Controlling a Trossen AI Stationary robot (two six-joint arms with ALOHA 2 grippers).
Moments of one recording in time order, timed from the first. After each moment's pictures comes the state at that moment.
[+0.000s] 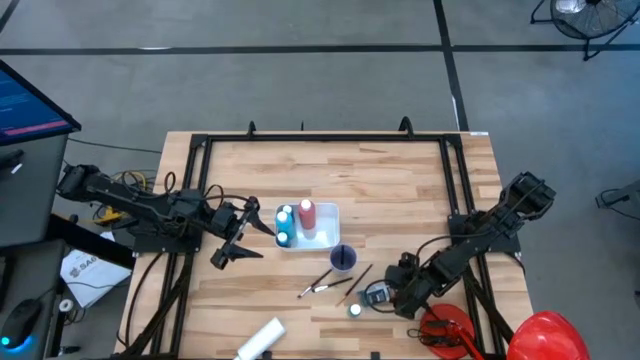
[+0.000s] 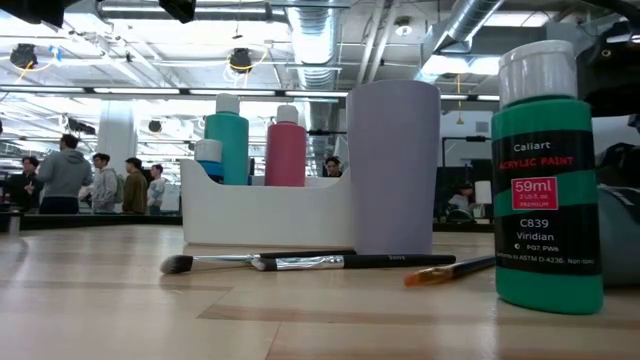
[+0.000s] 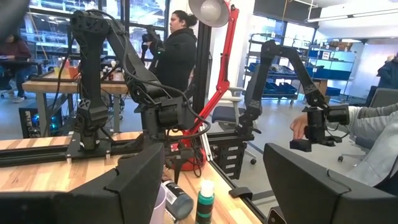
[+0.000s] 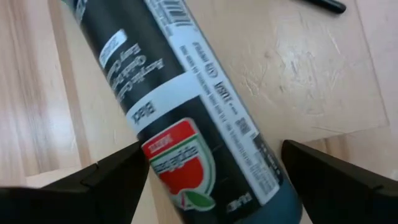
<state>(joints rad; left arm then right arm) -0.23 0.82 0.43 0.49 0.16 -0.09 0.73 1.59 0.72 -0.35 0.19 0.95</state>
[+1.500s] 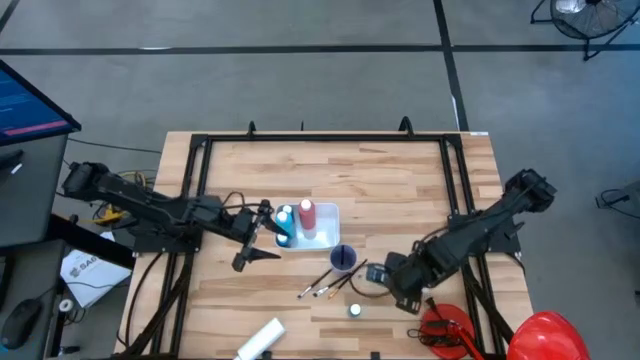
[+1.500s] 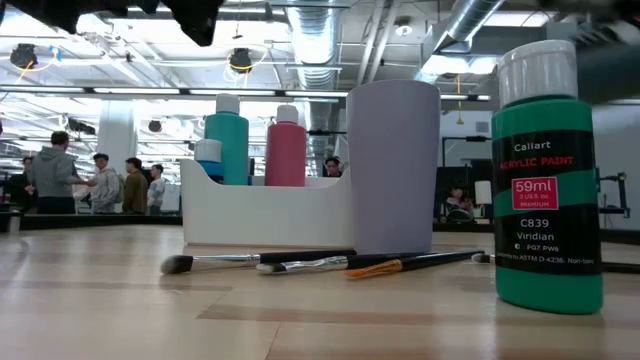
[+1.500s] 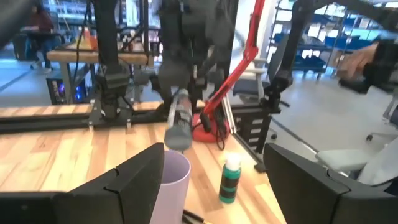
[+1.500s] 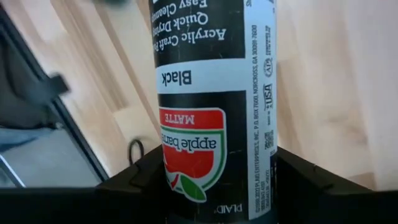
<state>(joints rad) -0.23 1.00 0.47 0.50 0.08 -0.06 0.60 1.55 1.25 -1.14 -0.05 0.98</state>
